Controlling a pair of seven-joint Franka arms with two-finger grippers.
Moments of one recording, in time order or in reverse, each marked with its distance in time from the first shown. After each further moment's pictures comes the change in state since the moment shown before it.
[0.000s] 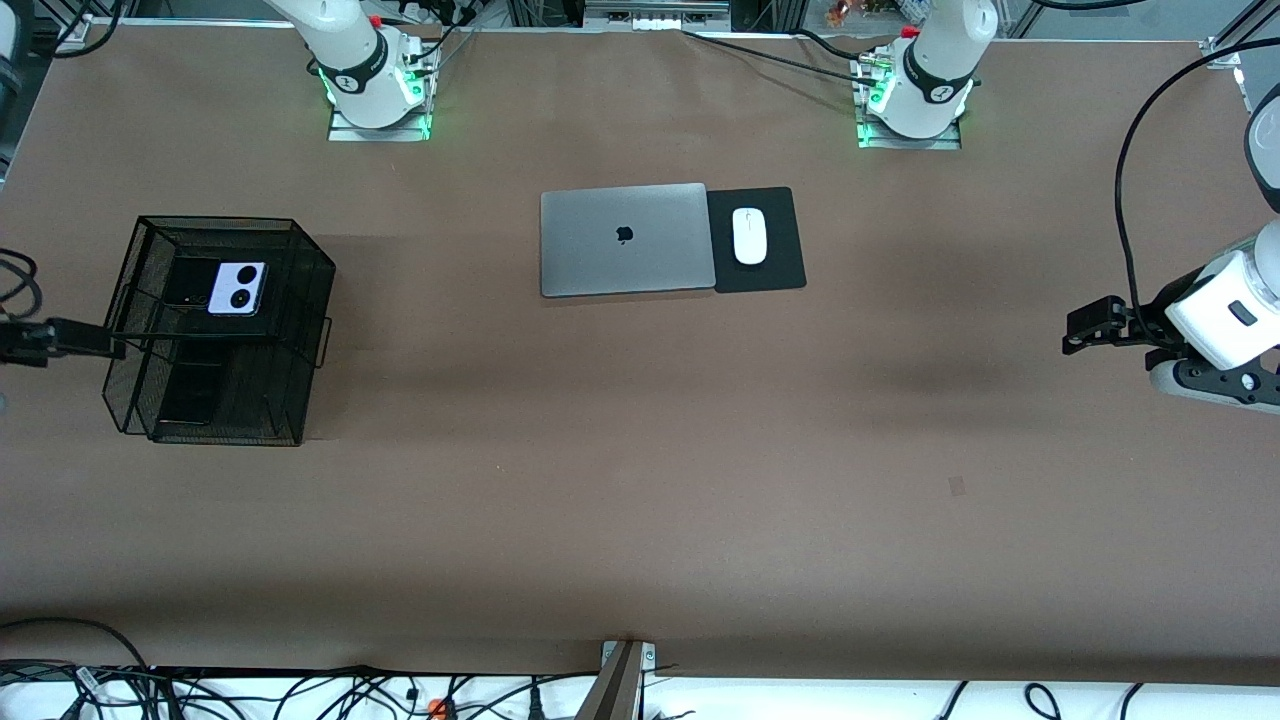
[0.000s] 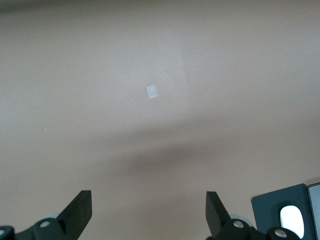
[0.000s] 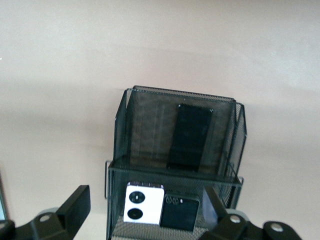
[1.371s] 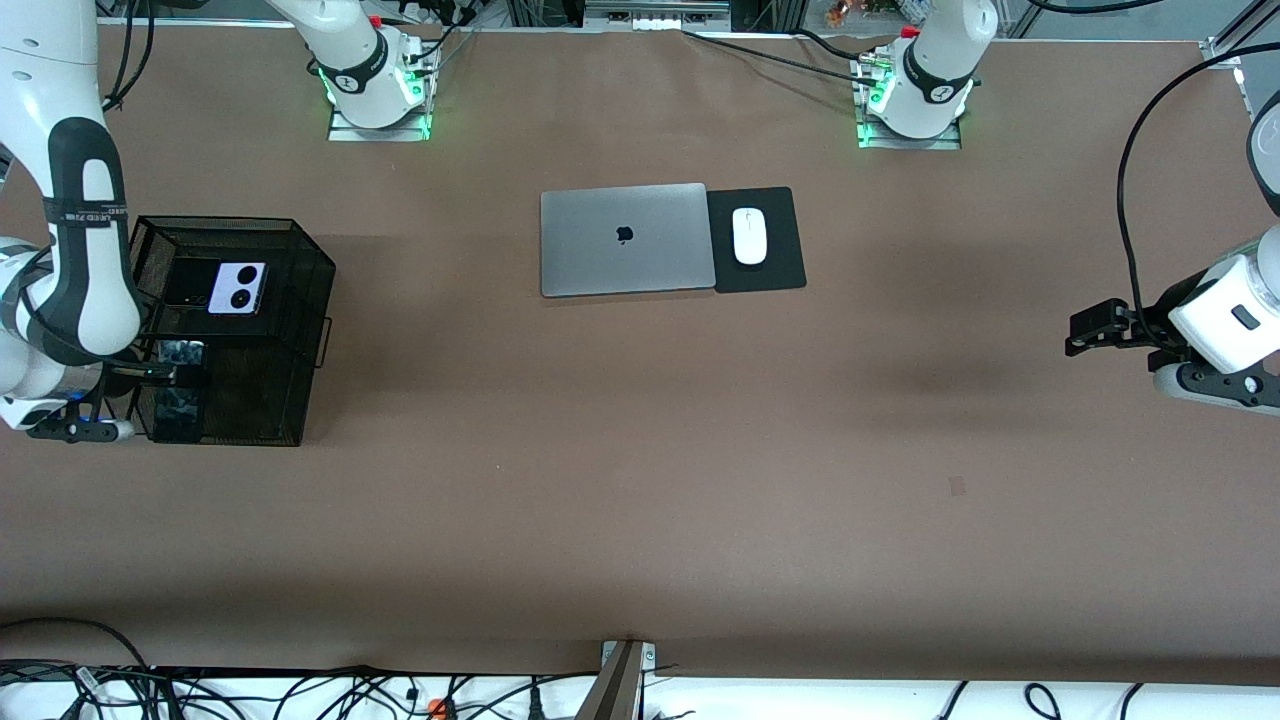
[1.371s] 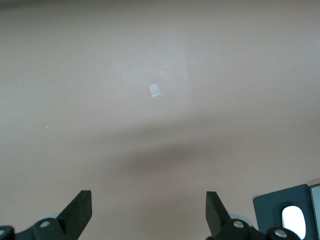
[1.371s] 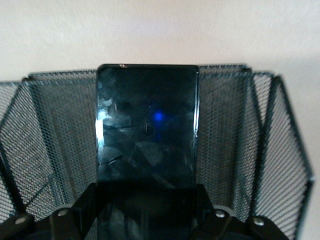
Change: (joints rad) left arm 0.001 0.006 0.008 0.000 0.000 -0.001 0.000; right arm -0.060 0.174 -0.007 -0.409 0.075 0.466 0.000
